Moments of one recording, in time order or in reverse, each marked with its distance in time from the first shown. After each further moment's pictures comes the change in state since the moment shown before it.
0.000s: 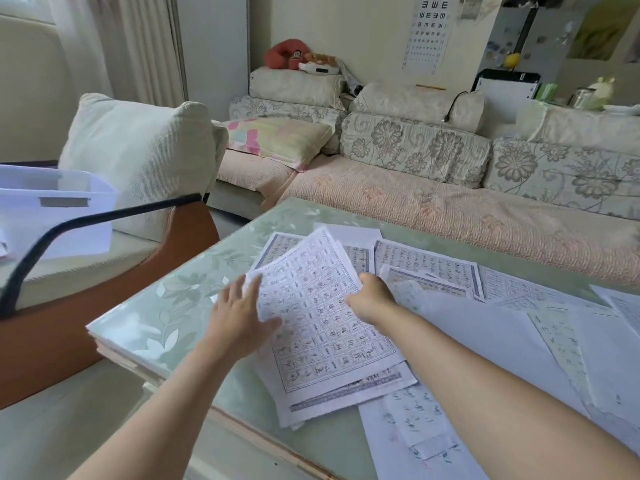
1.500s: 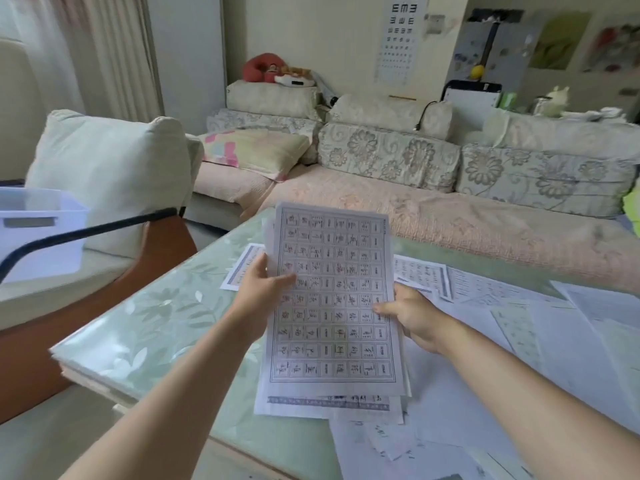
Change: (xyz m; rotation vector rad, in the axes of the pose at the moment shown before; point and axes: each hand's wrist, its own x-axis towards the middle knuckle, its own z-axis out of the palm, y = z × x) left_hand 0.002 0.107 -0.049 -1.370 -0.141 -0.089; right_hand -0.031 0.073 -0.093 0.585 -0.245 -0.030
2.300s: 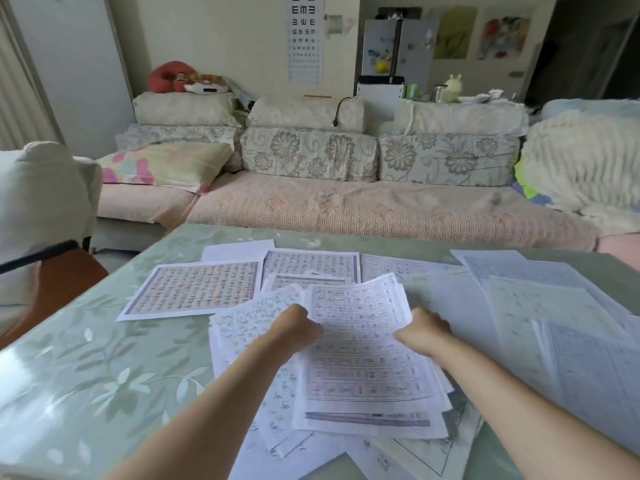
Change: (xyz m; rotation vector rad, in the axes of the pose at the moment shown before) left_hand -0.008 -0.076 0.193 0.987 -0.242 -0.191; right_hand -0.082 0.073 -0.145 -0.721 0.480 0.425
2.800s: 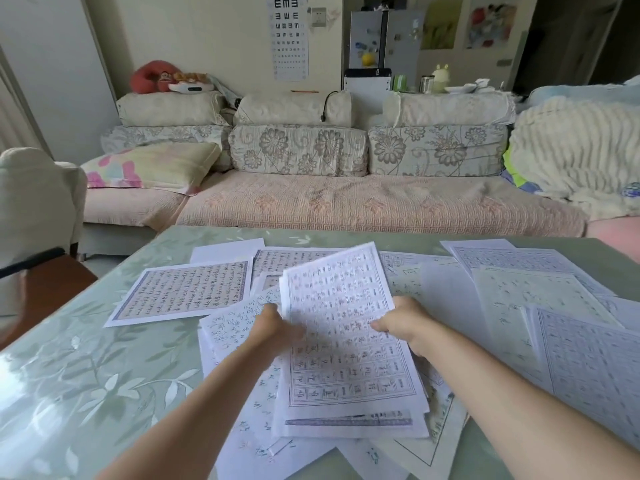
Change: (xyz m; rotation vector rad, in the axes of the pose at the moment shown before) left_hand -0.005 -0.011 -0.002 -0.195 0.070 -0.053; right_hand 0.007 -0.004 0.006 0.525 -0.122 -0.010
